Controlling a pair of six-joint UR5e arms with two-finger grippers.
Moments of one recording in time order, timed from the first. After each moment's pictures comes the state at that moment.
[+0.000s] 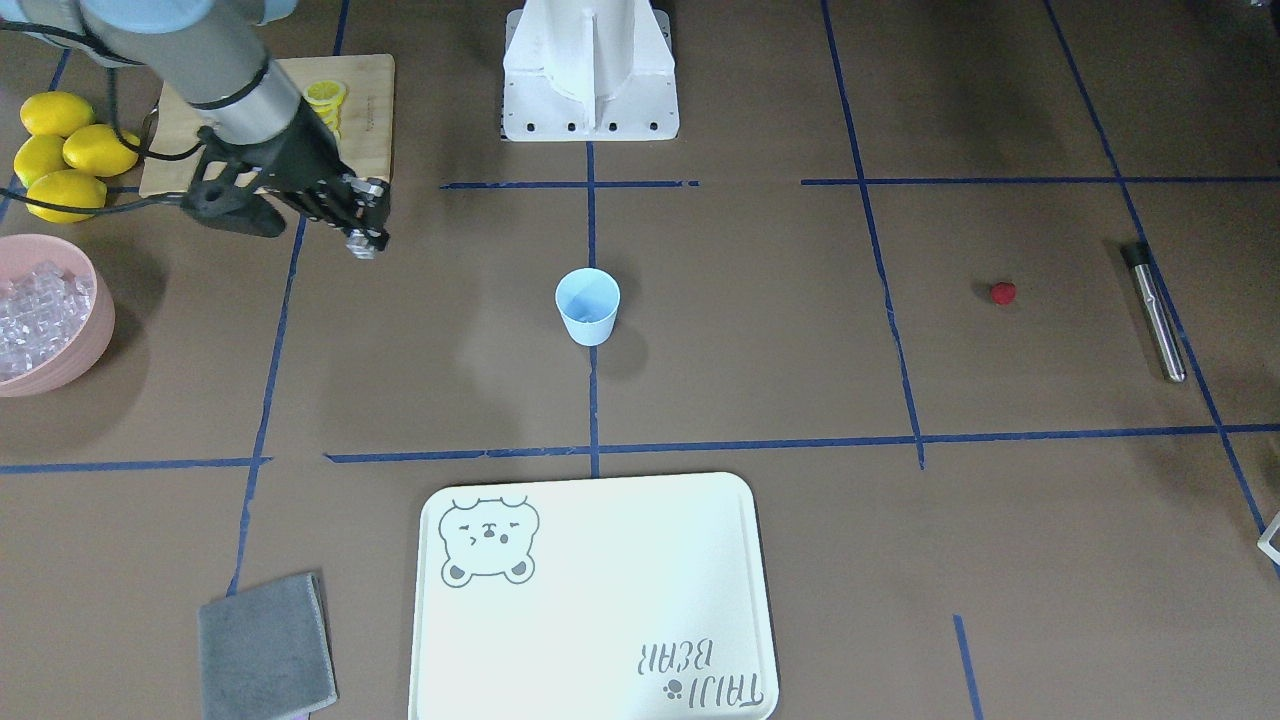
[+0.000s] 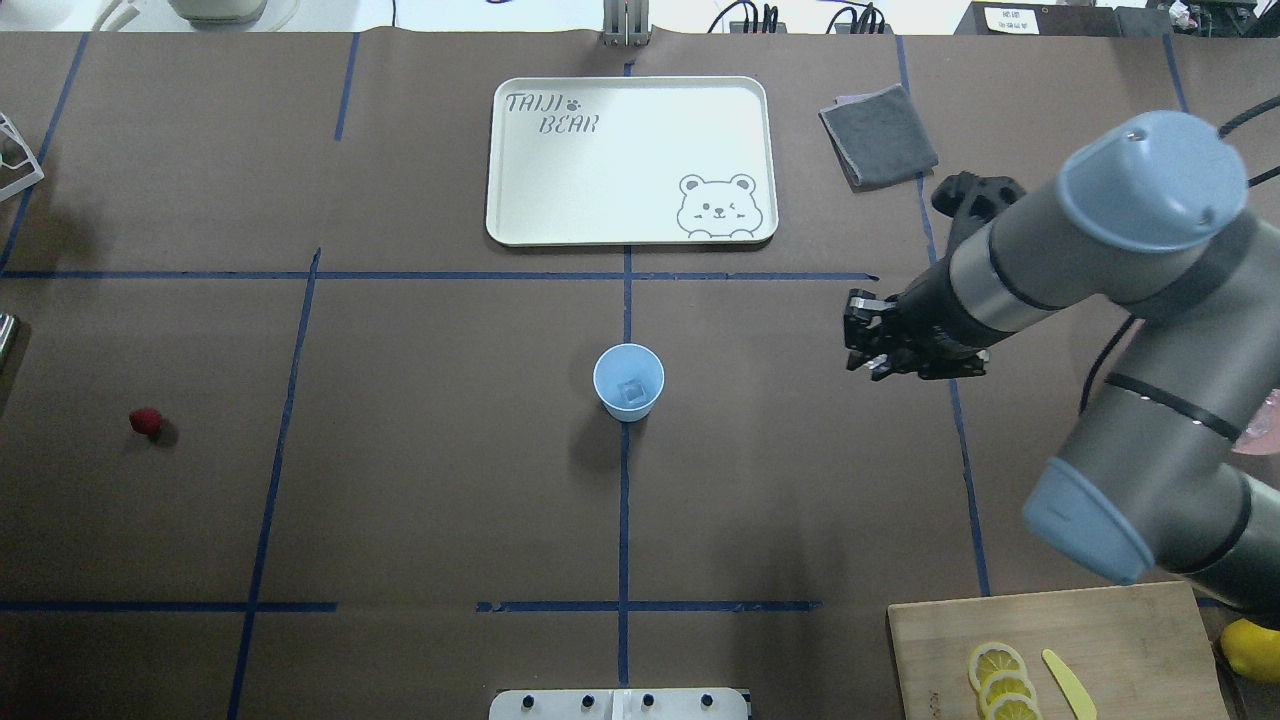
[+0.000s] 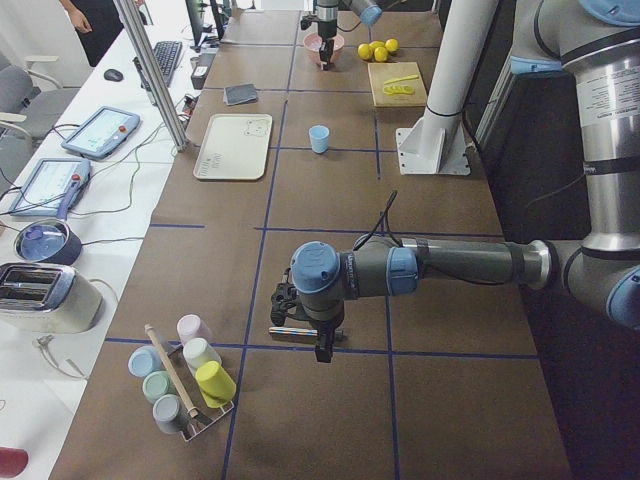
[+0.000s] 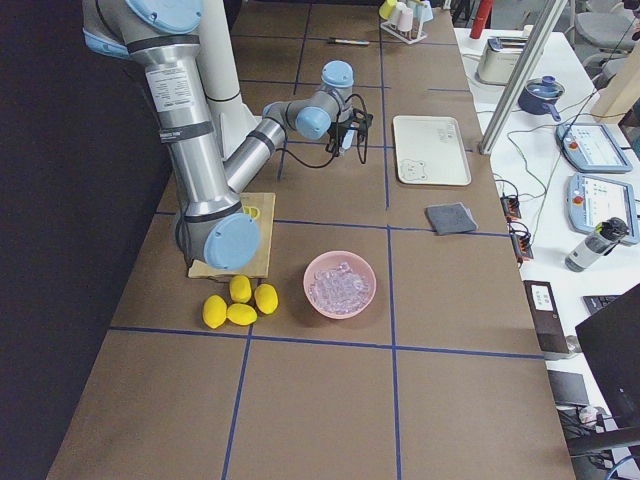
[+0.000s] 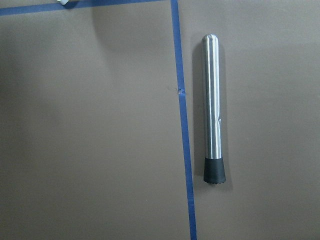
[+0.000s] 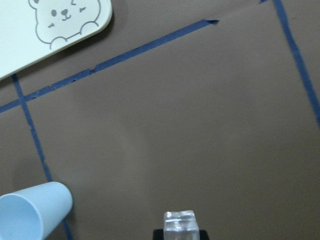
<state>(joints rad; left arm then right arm) -1.57 -1.34 -1.82 -1.44 -2.38 0.18 0.67 -1.19 2.01 -1.51 2.07 1.58</state>
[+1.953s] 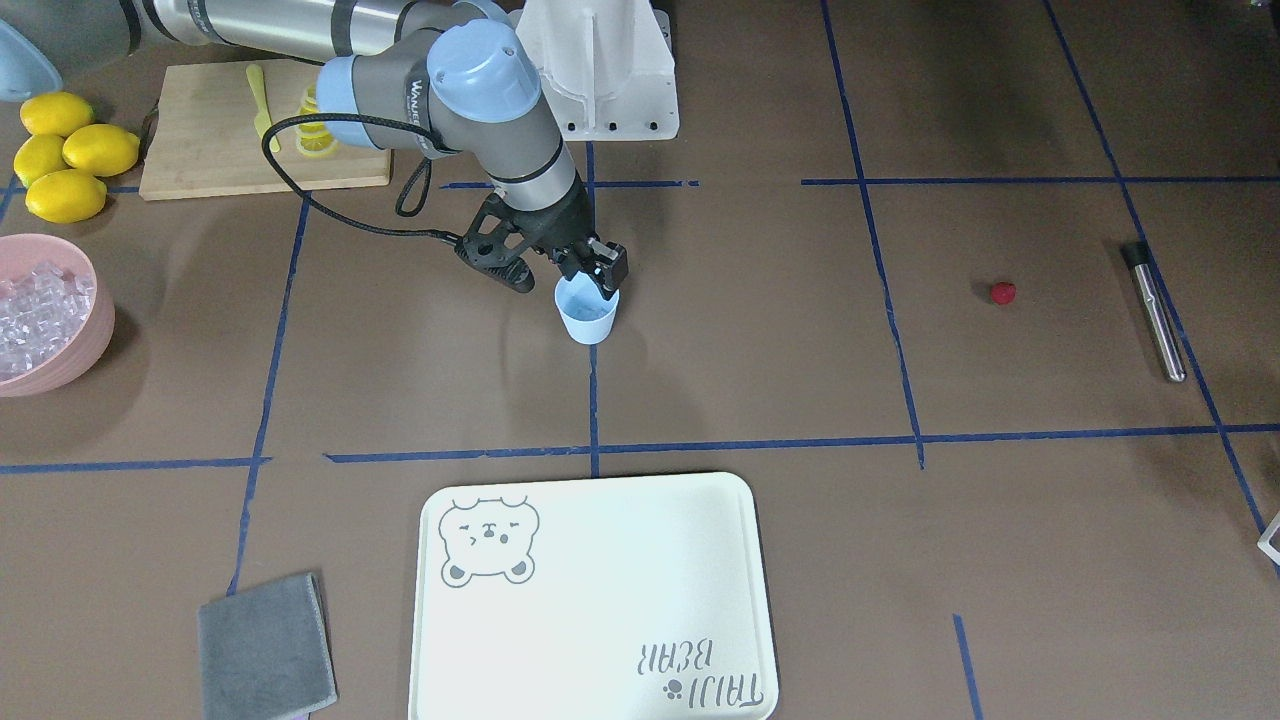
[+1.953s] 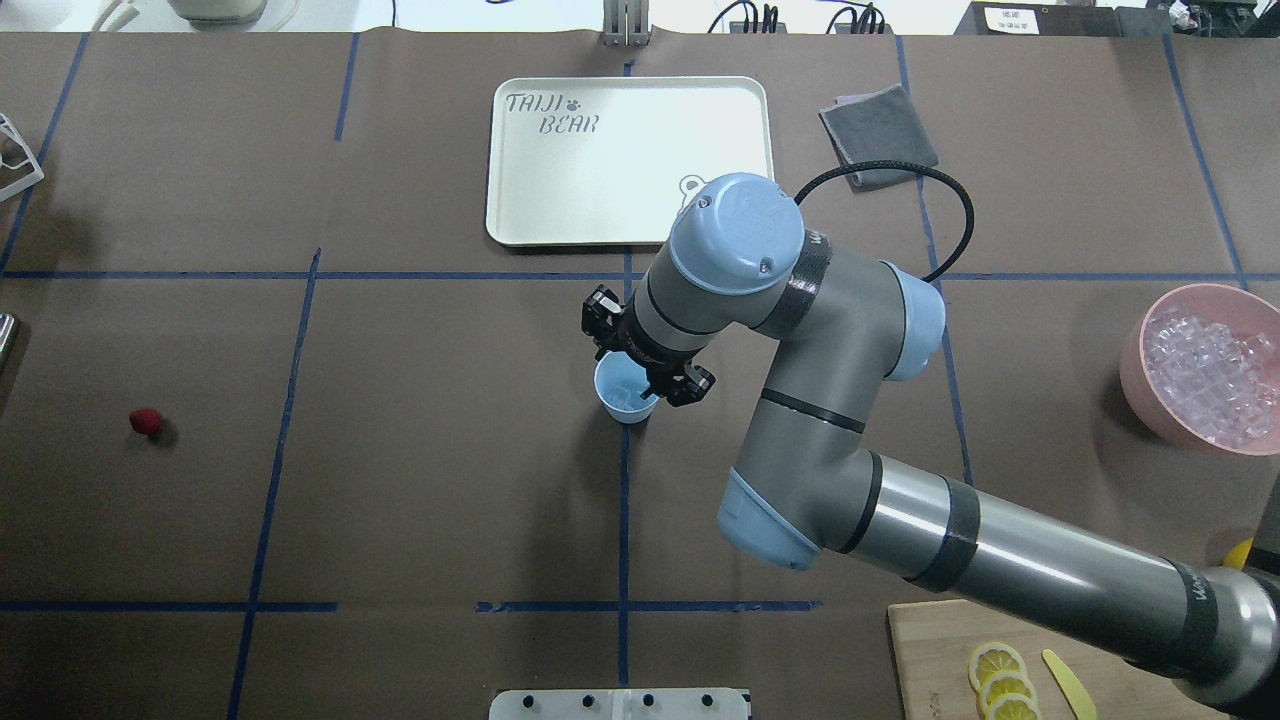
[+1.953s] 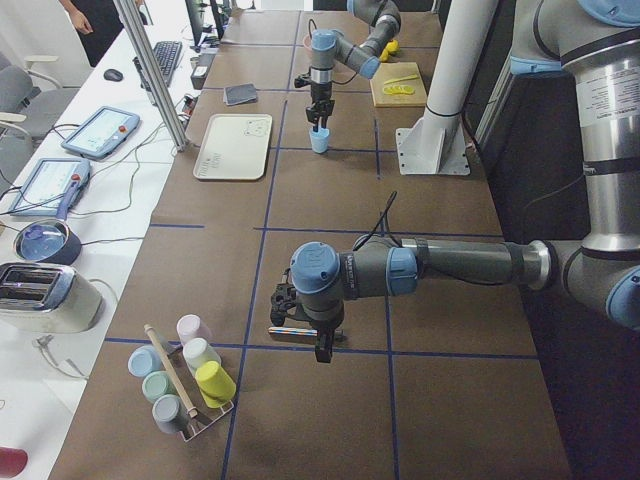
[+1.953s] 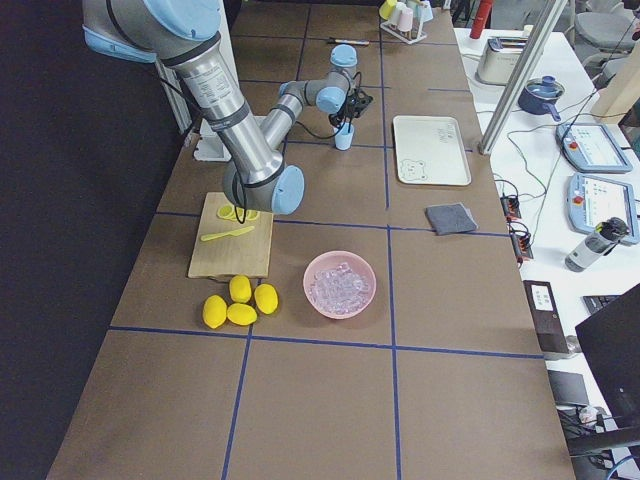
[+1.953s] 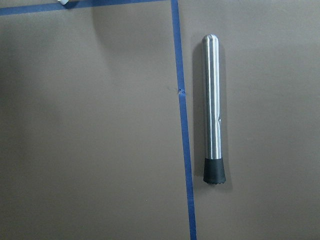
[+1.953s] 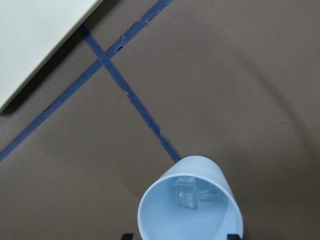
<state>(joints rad) -1.57 -1.34 -1.82 -1.44 -2.38 0.18 0.54 -0.86 1.65 -1.38 1.97 1.94</state>
